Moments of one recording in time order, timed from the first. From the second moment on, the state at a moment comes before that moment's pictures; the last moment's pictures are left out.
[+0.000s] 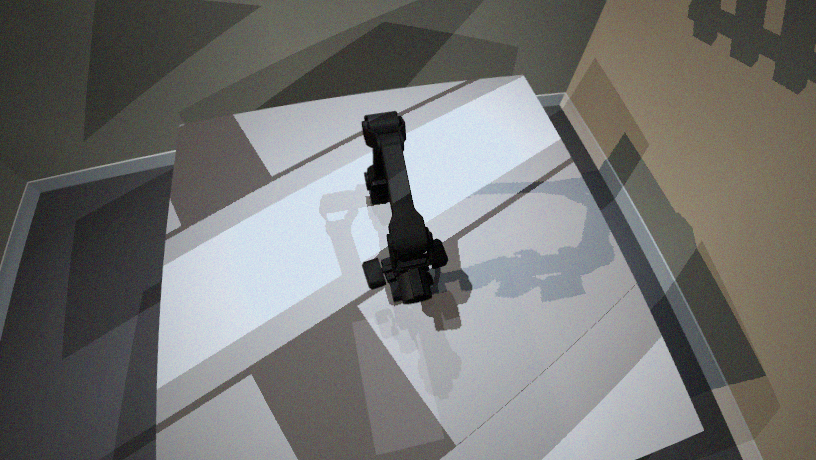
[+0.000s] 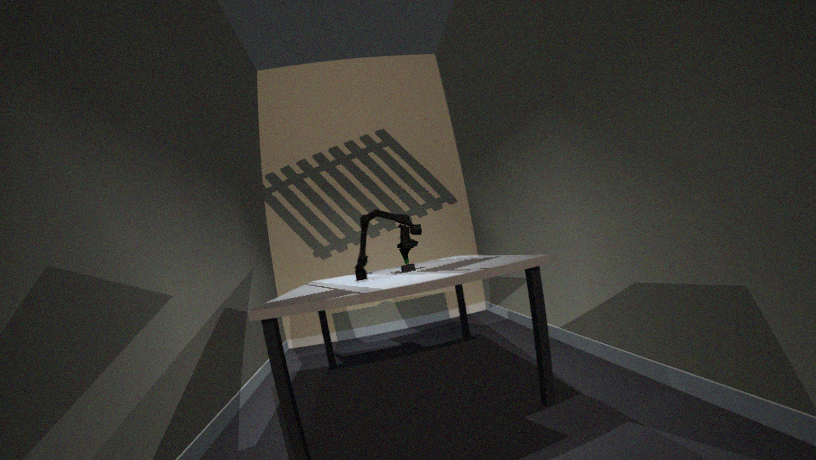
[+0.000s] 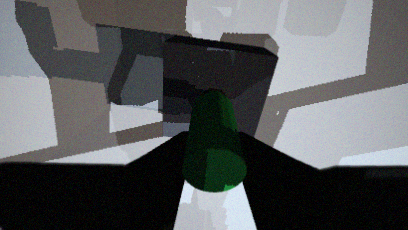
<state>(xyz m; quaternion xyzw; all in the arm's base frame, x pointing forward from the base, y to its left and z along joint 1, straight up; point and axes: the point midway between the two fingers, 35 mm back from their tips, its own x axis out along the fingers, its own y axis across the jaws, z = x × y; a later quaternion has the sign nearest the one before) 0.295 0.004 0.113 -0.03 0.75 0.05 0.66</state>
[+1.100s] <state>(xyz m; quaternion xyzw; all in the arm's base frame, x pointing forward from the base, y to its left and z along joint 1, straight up) 0.270 0.006 0.122 -0.03 0.75 0.08 0.66</state>
